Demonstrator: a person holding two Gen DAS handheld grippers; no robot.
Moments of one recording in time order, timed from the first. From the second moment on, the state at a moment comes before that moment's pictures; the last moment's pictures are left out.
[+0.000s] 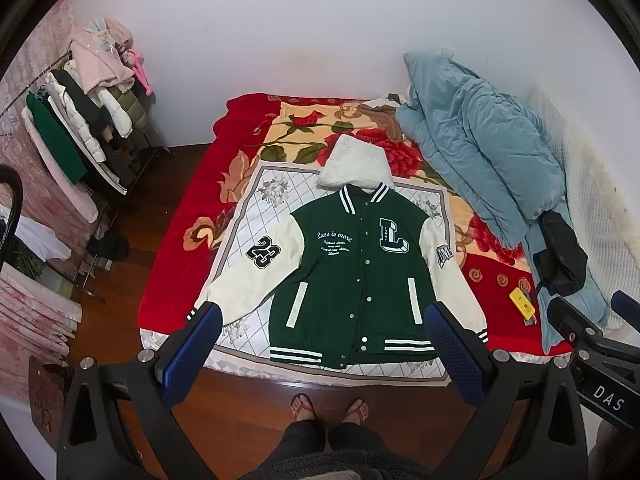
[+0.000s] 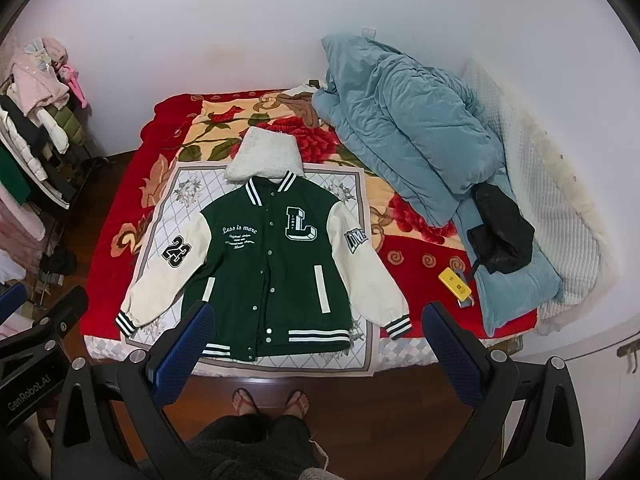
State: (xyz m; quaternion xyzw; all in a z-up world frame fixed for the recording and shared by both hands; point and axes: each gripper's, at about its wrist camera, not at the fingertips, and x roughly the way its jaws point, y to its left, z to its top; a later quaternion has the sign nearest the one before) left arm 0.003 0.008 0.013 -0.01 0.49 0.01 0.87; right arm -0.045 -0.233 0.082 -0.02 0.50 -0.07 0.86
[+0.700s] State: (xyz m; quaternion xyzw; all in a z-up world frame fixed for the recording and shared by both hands) left arm 0.001 0.011 0.019 -0.01 0.49 0.01 0.87; right arm -0.044 -0.232 0.086 -0.02 0.50 -0.07 0.86
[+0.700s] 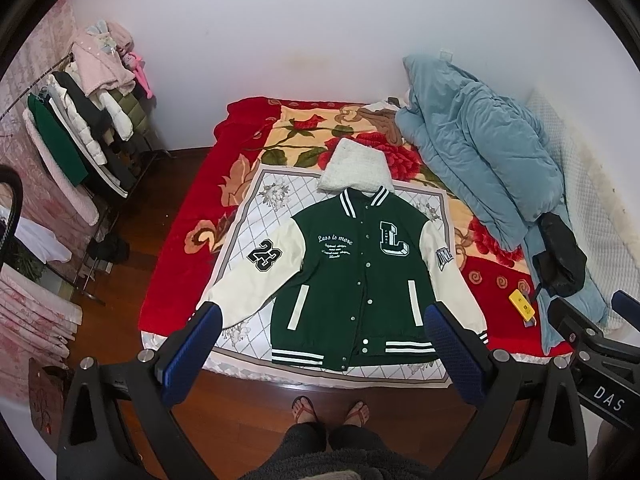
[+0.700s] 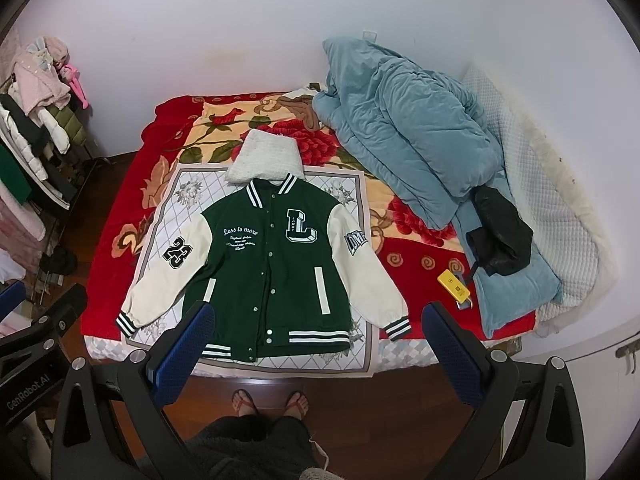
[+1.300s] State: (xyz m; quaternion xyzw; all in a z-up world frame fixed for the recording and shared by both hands) left arm 0.001 0.013 0.023 -0.01 0.48 0.01 0.88; right arm -0.045 -0.230 0.087 -0.02 0.49 -0.07 0.87
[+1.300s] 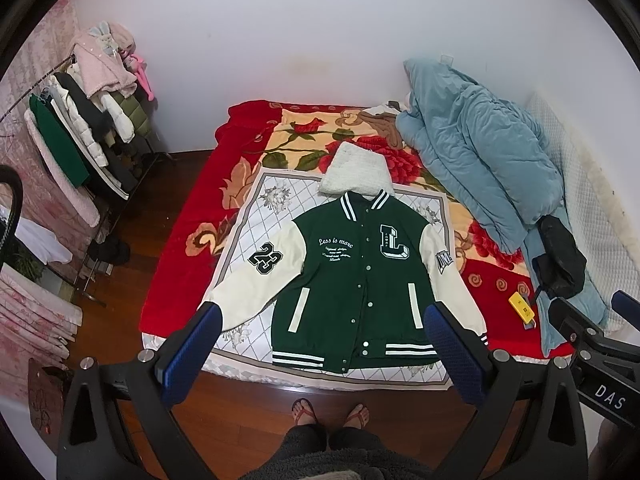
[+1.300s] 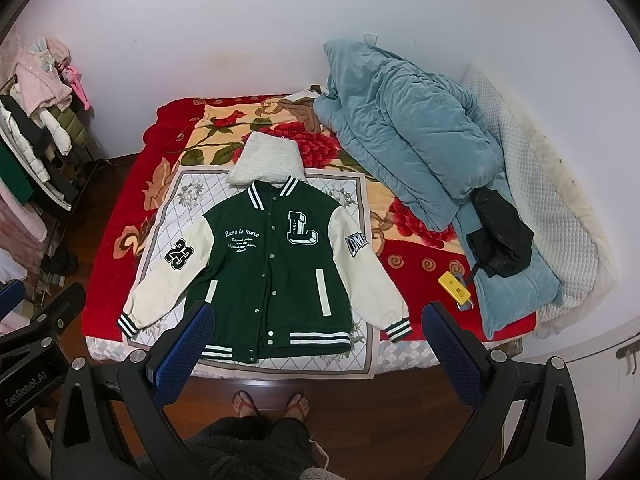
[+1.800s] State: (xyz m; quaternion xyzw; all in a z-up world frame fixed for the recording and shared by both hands) left arm 0.004 0.009 0.029 -0.01 0.48 0.01 0.88; right arm -0.044 -0.231 0.091 -0.02 0.49 -0.07 0.87
